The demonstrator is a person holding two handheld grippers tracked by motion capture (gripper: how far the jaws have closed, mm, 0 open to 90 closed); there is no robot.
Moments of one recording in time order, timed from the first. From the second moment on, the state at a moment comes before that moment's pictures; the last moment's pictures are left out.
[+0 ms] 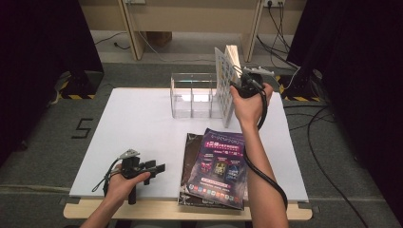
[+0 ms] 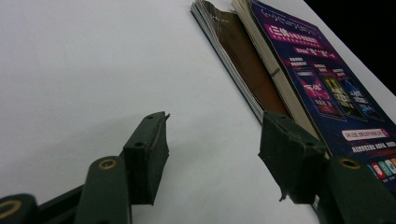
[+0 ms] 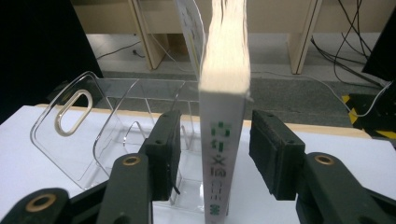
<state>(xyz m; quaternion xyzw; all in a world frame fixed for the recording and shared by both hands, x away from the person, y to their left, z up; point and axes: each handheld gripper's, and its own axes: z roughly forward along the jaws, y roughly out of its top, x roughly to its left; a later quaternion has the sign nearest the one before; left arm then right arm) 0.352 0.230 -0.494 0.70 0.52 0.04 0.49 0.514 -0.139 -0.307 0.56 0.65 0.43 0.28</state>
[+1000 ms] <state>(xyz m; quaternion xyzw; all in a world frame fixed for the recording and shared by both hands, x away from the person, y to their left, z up) 0.351 0.227 -0.491 0.70 0.51 0.04 0.50 0.474 -0.156 -0.322 0.56 0.67 0.42 0.25</state>
